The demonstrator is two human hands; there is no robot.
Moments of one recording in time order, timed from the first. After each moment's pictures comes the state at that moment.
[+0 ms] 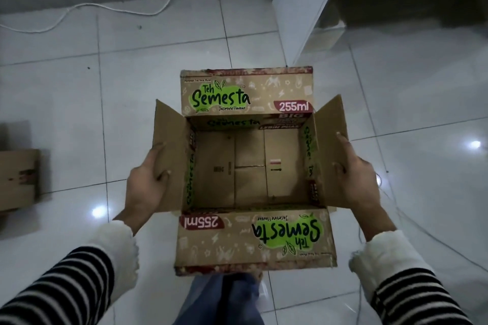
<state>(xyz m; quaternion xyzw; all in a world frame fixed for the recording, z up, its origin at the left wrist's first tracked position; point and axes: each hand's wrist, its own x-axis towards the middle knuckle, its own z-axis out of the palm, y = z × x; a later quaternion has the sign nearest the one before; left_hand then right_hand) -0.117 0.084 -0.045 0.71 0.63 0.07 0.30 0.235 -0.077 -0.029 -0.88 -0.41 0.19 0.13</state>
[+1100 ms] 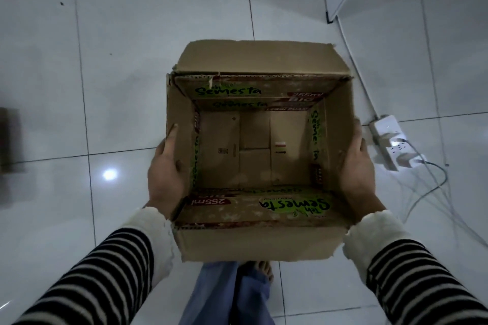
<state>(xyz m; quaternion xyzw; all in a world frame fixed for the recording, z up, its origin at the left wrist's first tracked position) -0.108 0.068 -0.228 0.70 0.66 0.08 0.29 0.213 -0.048 -0.227 -0.89 -0.39 0.23 0.09</state>
